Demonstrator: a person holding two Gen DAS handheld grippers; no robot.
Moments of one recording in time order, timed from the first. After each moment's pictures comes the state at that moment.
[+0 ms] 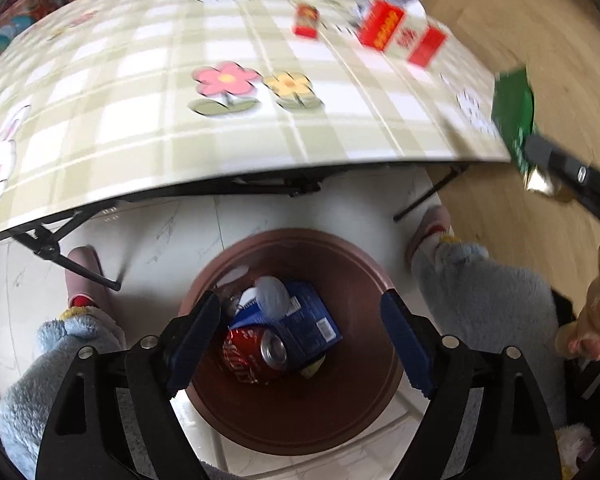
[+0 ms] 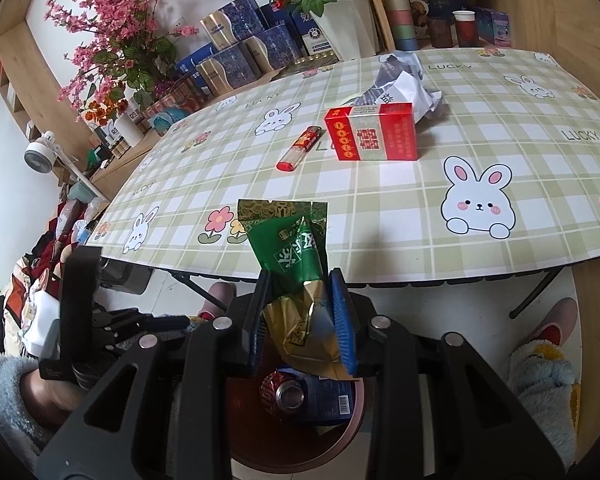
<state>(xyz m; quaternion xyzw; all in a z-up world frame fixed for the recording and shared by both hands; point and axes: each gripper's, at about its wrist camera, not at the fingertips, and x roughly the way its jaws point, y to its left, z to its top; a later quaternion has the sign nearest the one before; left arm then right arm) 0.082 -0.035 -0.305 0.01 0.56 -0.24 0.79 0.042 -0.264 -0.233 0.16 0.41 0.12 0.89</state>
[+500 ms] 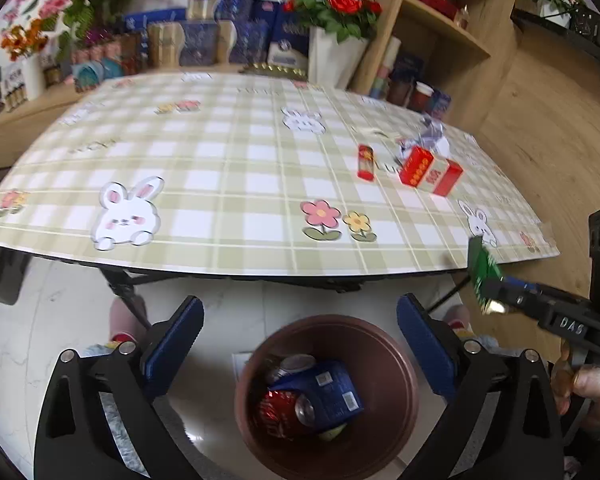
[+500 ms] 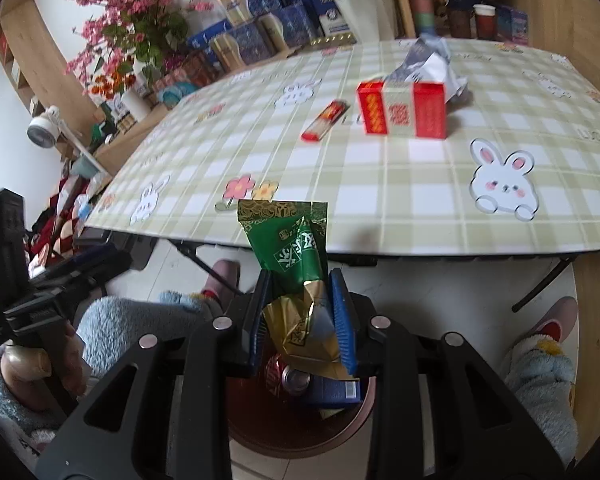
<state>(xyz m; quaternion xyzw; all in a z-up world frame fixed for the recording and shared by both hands) 0.051 0.023 -0.229 -0.03 0.41 -0.16 0.90 0.037 -0.236 -0.242 0.14 0.45 0.13 0.87</state>
